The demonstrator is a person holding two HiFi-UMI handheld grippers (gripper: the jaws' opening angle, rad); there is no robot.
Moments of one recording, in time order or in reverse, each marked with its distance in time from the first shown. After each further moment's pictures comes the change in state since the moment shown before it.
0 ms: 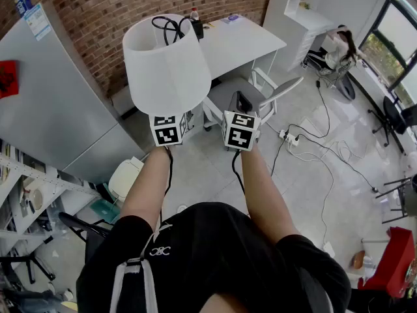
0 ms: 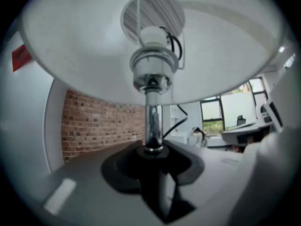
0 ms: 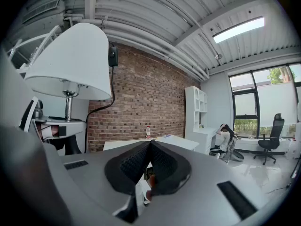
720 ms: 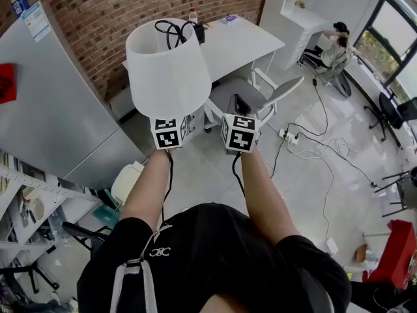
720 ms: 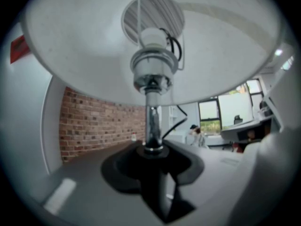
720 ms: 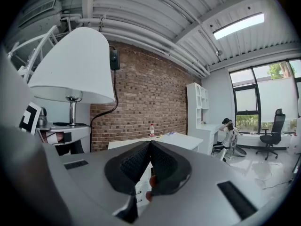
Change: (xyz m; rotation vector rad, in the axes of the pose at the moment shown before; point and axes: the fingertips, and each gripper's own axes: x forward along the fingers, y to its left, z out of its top) left arm 0.003 0.039 -0.017 0.002 0.008 -0.036; right arm 0.012 0.045 -0.006 0.033 0.024 0.017
